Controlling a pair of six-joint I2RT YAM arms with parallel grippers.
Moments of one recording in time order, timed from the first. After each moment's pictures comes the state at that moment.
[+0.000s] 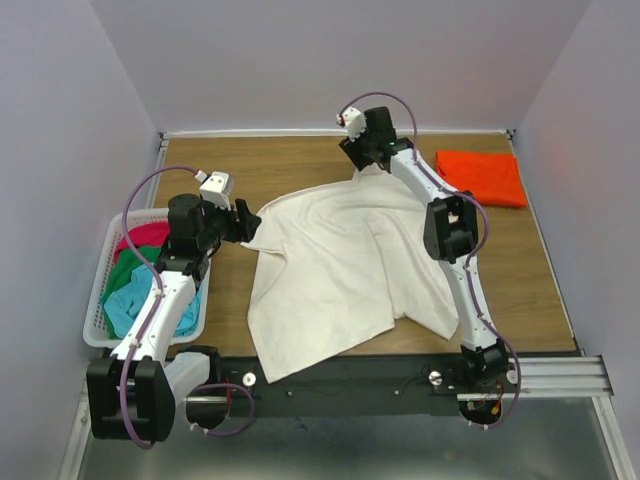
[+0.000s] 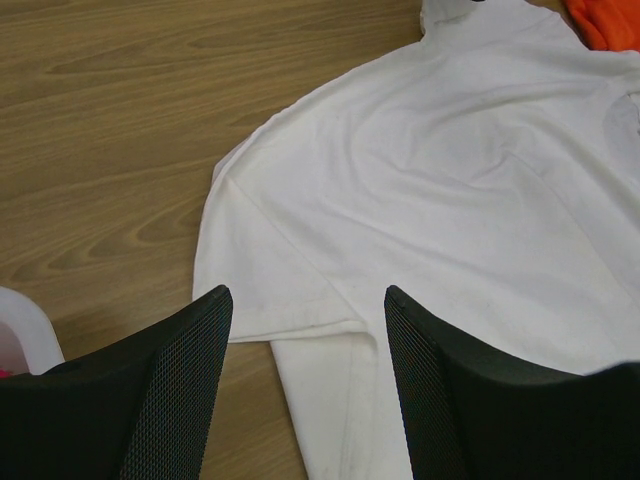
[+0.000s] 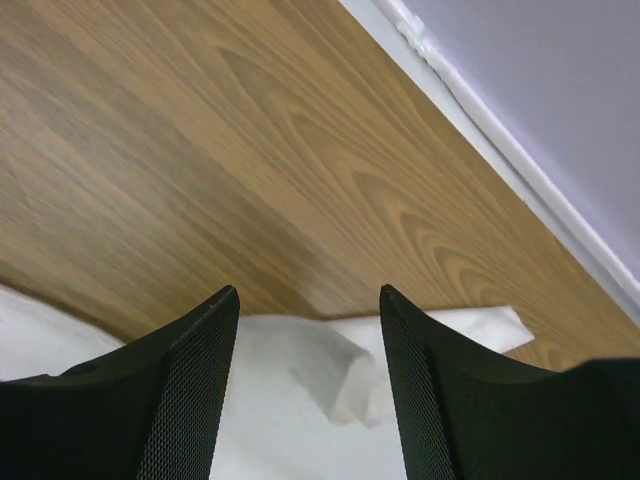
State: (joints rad) left arm -0.05 1.05 0.67 0.01 0.43 -0.09; right arm 0.36 2.55 2.33 -0.43 -0.09 -0.48
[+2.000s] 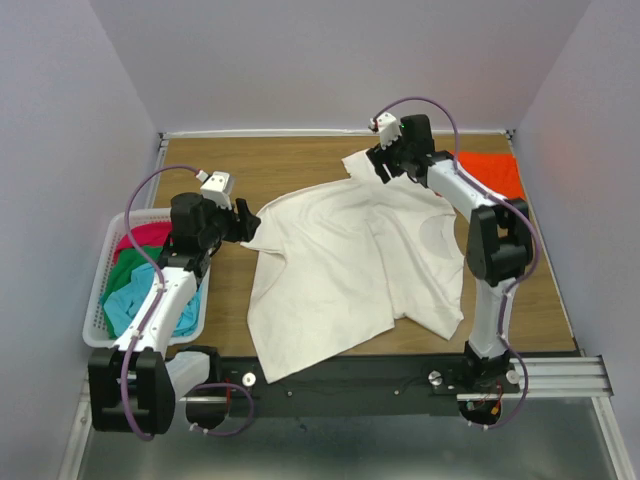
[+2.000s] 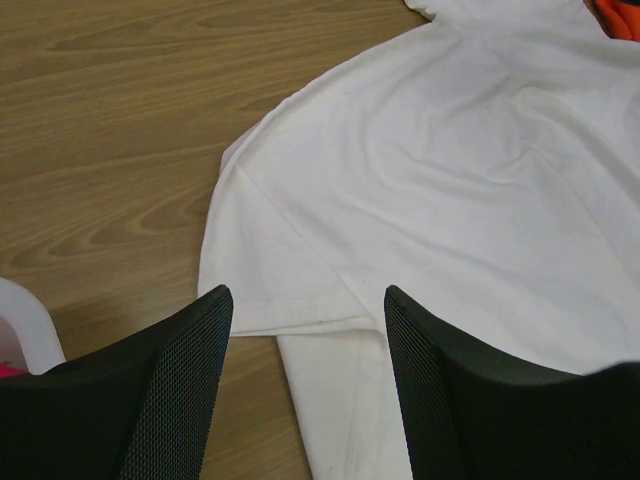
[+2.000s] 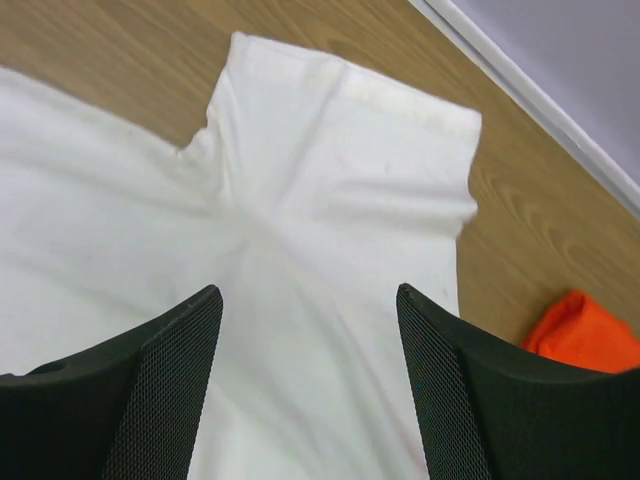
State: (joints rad) left arm -0.05 1.09 0.68 0.01 0.40 -0.09; right arm 0.32 2.16 1.76 -0.22 -0.10 -0.44
